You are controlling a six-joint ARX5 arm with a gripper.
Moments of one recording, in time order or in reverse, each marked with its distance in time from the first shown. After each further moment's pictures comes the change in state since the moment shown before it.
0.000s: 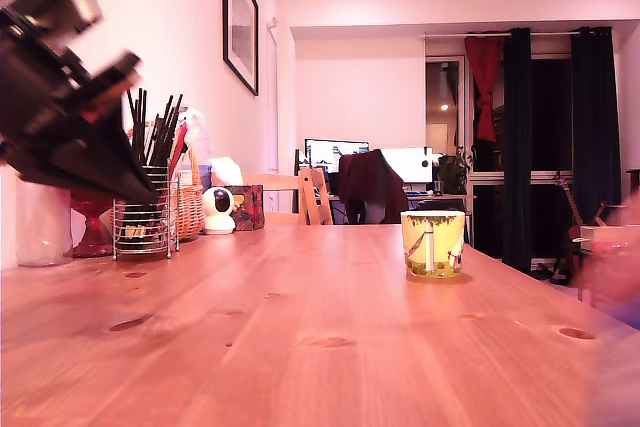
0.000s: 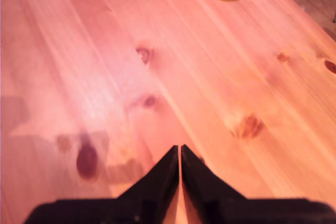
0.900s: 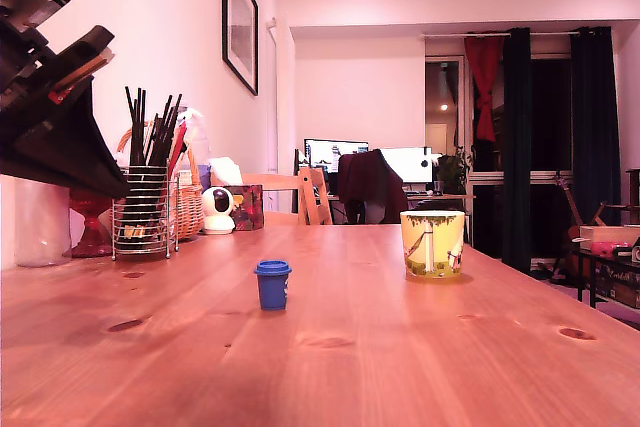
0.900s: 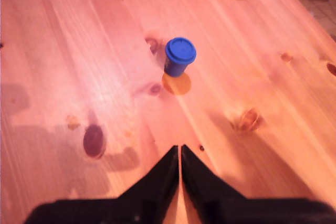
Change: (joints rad) arm 0.000 -0.071 -0.010 -0.074 -0.031 -0.040
